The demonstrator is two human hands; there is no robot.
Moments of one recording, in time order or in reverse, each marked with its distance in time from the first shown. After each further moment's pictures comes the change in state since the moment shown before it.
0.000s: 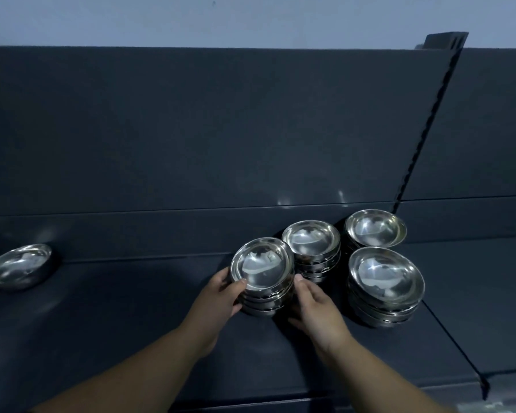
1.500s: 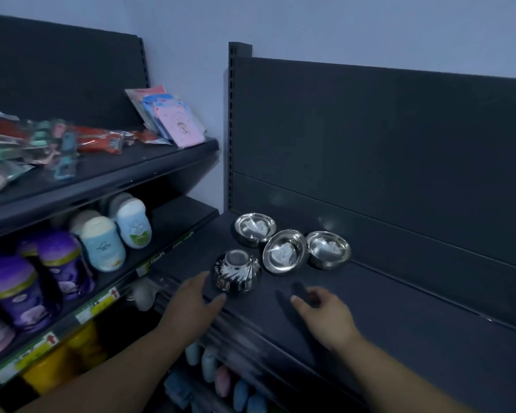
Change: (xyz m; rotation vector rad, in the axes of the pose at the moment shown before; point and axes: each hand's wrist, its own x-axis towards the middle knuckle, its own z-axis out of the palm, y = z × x) left_hand -0.194 -0.042 -0.538 0.724 0.760 -0.017; right_hand -0.115 0.022 0.498 -0.848 -0.443 -0.303
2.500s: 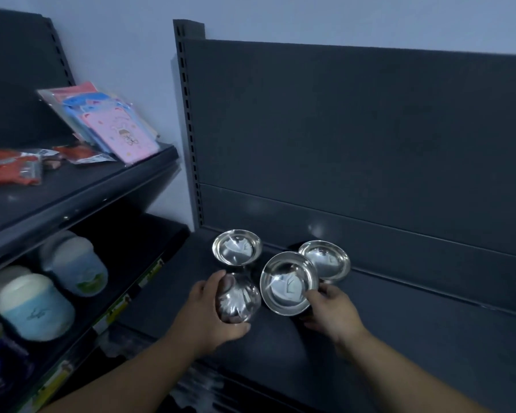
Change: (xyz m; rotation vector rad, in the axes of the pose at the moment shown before) left_hand 0.104 0.007 0.018 0.032 -0.231 0.213; right_hand 0.064 -0.028 0.008 0.562 0.148 0.257
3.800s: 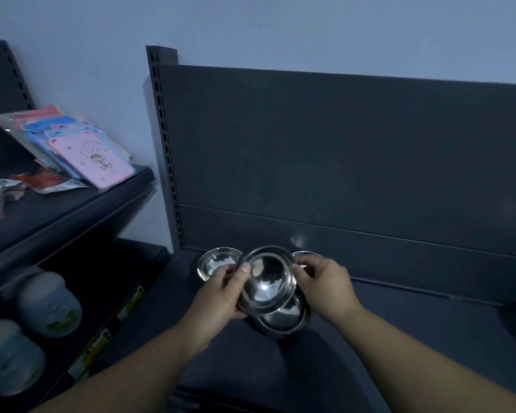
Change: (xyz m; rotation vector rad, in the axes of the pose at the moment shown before) left_hand 0.019 0.070 -0.028 -0.743 -0.212 -0.006; right_hand -0.007 -0.059 -0.009 -0.400 0.159 -0.469
